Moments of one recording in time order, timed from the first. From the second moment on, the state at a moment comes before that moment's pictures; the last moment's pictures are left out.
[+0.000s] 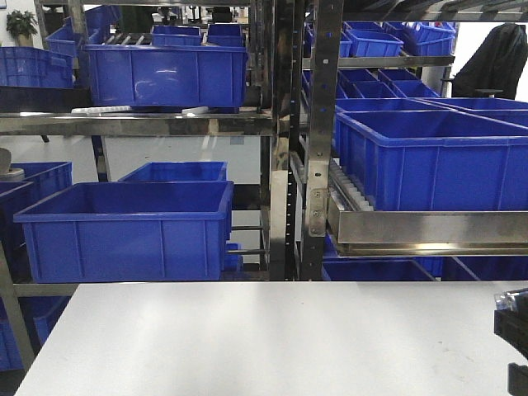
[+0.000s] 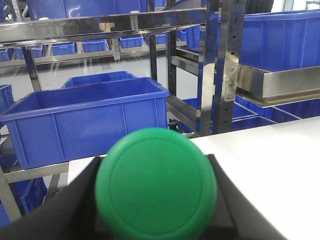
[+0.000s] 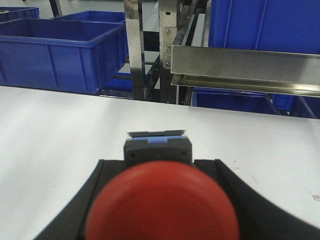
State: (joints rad) left arm -0.25 0.61 -0.54 0.21 0.15 -0.19; right arm 0.22 0.77 -0.73 -0.13 0.41 0.15
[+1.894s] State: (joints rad) left arm -0.25 0.61 -0.54 0.21 0.15 -0.19; right arm 0.22 0.77 -0.73 -0.13 0.41 0.15
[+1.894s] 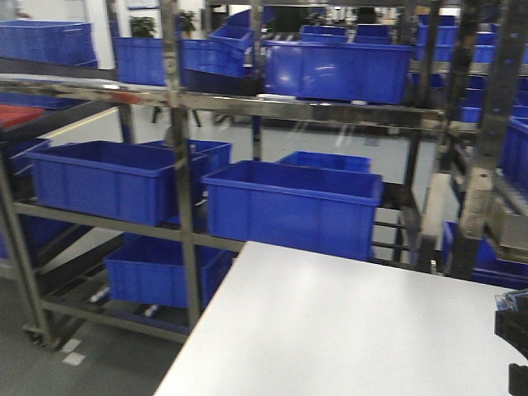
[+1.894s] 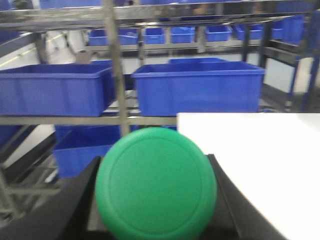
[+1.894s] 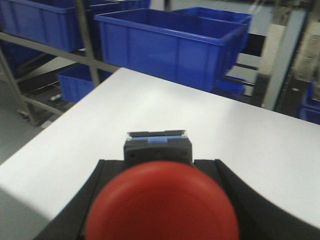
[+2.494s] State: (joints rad) left arm -0.25 0.61 -0.54 0.21 0.15 -0.19; right arm 0.22 0.77 -0.73 -0.13 0.41 0.15
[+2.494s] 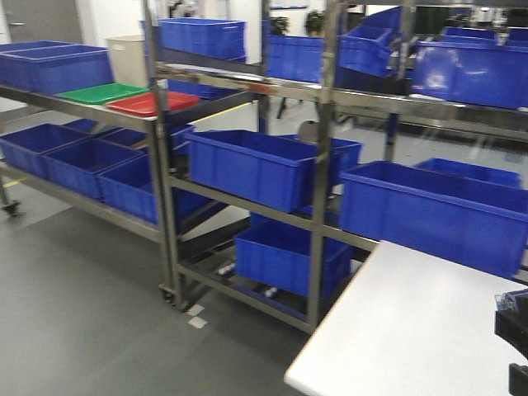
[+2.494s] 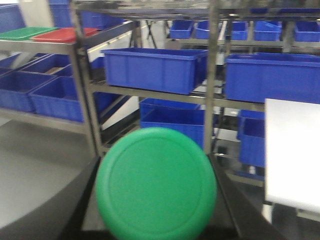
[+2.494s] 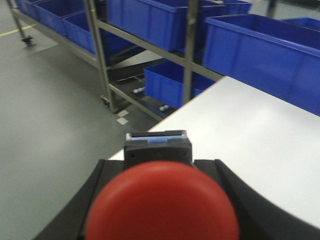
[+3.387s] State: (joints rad) left arm -0.25 0.61 -0.54 0.21 0.15 -0.19; right arm 0.22 0.77 -0.73 -0.13 0.41 0.15
